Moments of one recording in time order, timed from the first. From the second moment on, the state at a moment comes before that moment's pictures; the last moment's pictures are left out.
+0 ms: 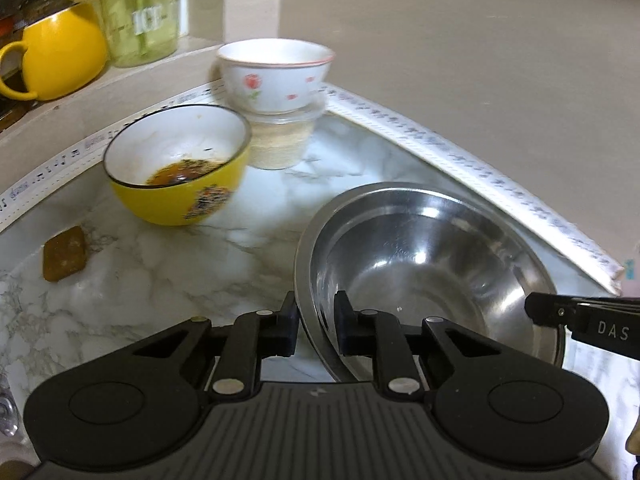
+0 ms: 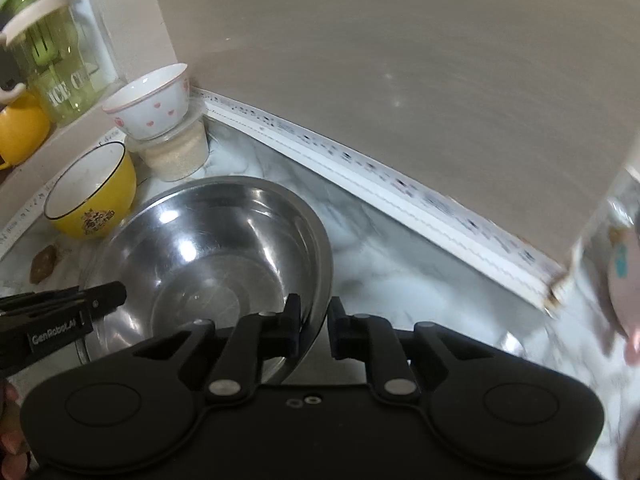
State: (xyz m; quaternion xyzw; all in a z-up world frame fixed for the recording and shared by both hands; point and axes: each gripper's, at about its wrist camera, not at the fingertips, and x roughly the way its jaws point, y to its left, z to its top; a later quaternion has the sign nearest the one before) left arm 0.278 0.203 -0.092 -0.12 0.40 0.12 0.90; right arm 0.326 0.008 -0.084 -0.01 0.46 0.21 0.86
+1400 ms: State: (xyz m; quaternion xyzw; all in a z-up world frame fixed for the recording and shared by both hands) left arm 0.216 0.019 -0.104 -0.04 0.42 -0.01 0.91; right arm 0.207 -0.191 -0.085 0.03 0.45 0.12 0.88
